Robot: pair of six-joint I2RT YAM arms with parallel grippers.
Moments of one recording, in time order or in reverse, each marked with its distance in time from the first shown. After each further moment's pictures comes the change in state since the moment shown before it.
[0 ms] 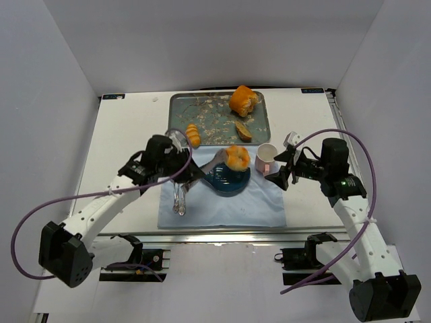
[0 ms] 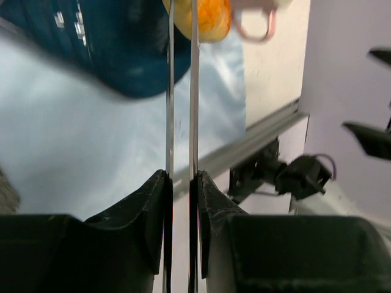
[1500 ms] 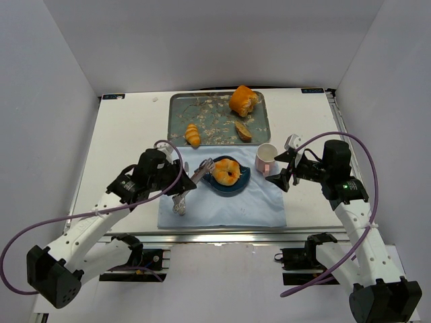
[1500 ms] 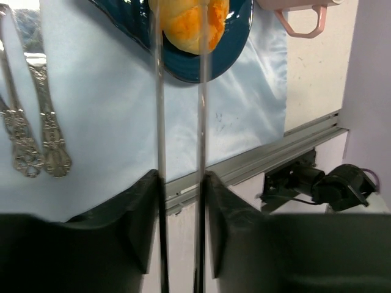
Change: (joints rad) left arm -0.071 -0.208 -0.134 -0.129 -0.164 0.003; right arm 0.000 -0.041 -0.010 -0.005 -0.011 -0.031
